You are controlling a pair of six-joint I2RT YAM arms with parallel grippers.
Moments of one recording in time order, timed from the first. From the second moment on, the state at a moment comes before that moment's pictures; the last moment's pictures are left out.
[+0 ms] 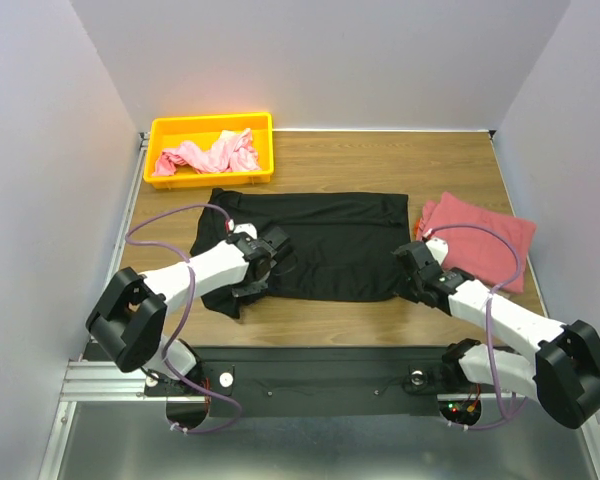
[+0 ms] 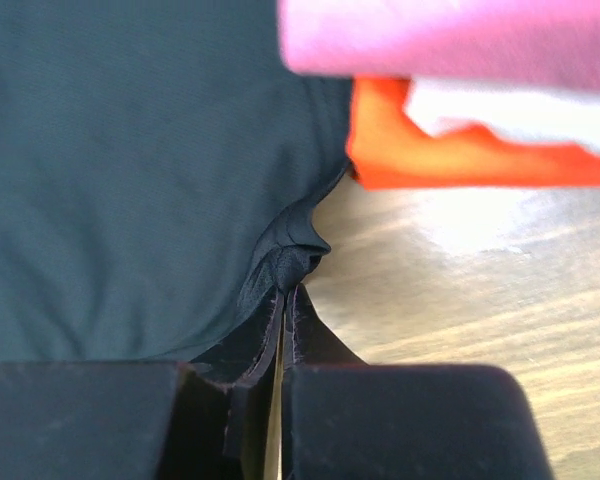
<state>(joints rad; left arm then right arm) -0.78 1.45 0.92 -0.96 -0.51 -1.00 0.54 1.09 0.51 -0.46 0.36 0.87</state>
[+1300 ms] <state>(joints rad) -0.47 1.70 1.28 -0.68 -0.61 -0.69 0.46 1.53 0.99 -0.43 0.61 0.73</state>
